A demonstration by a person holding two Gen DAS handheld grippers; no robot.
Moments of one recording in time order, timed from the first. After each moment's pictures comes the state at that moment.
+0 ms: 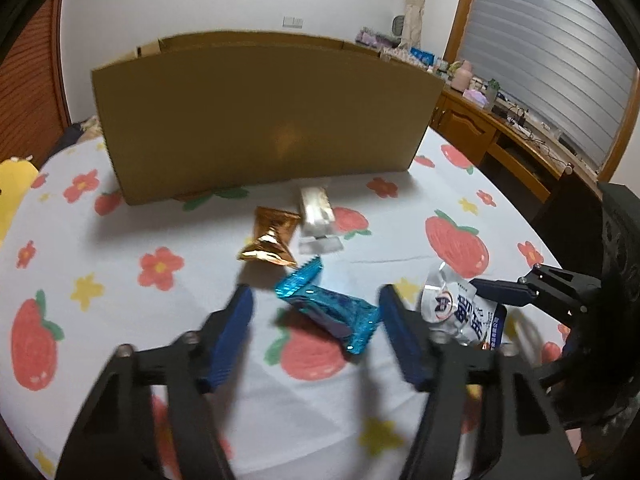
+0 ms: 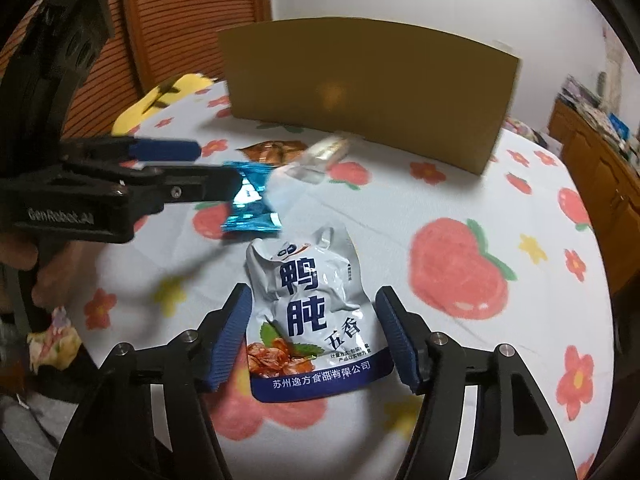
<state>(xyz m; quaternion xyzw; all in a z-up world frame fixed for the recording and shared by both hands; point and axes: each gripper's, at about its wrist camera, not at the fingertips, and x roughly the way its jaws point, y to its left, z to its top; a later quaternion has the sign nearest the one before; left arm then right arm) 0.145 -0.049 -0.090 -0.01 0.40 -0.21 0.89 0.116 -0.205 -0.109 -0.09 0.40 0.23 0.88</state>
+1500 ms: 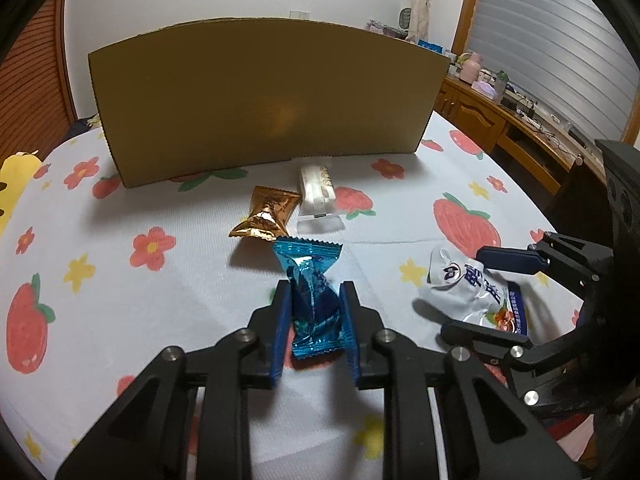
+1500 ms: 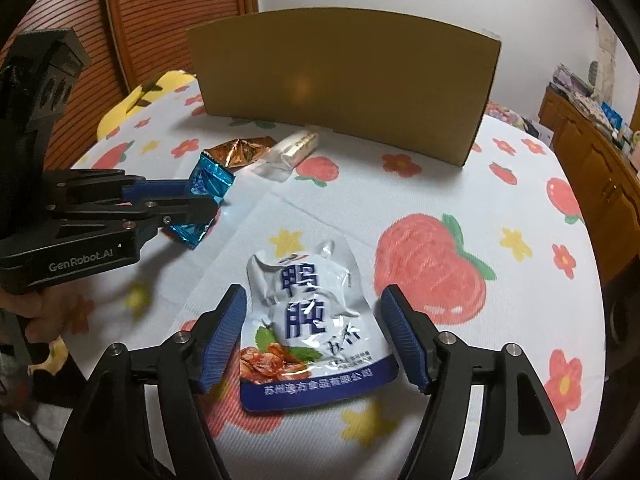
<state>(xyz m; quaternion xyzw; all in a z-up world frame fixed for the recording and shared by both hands) 0.136 -0.050 -0.101 0.00 0.41 -0.19 0.89 0.125 -0.199 -0.110 -0.09 0.42 0.21 0.88</state>
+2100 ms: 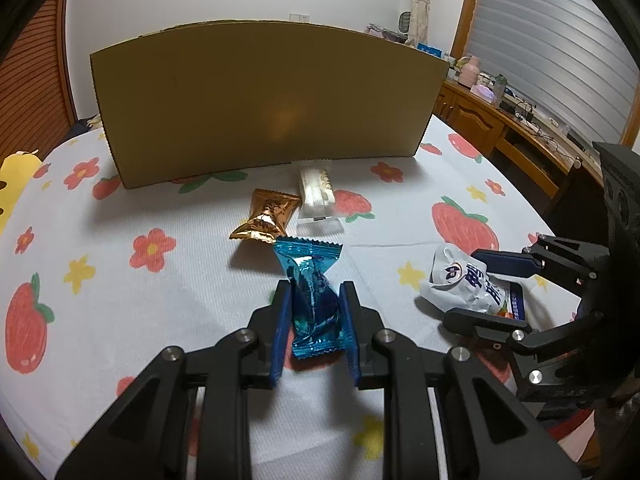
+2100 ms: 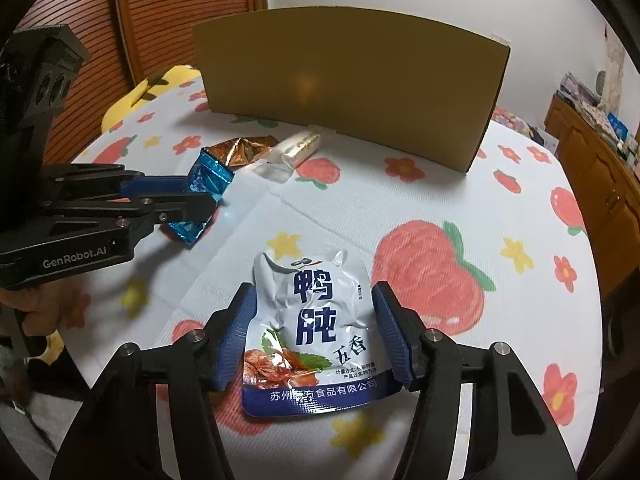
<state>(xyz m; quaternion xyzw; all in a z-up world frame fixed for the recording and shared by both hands) 0.137 -0.049 -0.101 0.00 0.40 -0.20 0.89 0.127 -0.204 -0.109 -0.10 0.41 0.22 0.88</state>
